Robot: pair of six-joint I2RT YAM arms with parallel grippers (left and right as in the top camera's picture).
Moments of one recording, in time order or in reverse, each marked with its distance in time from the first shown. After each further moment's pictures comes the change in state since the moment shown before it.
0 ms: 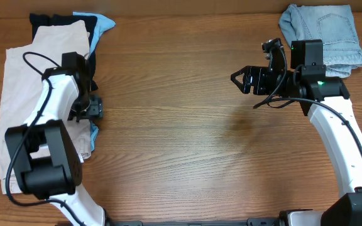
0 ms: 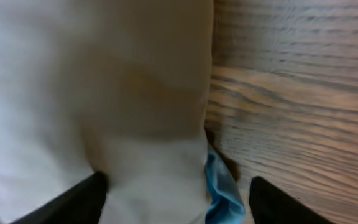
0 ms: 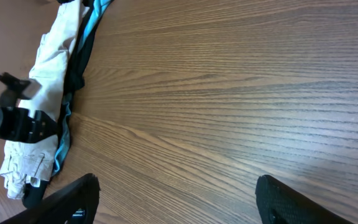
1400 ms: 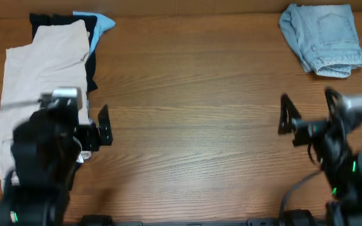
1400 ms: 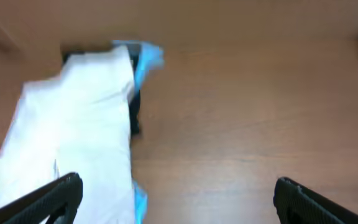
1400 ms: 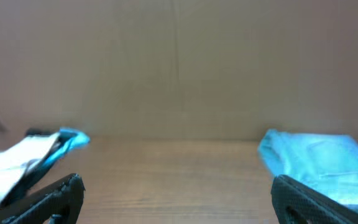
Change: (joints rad) left arm -0.189 -1.124 -0.189 0.072 0.214 -0.015; right arm -0.001 -0.919 -0.350 0.240 0.424 -0.053
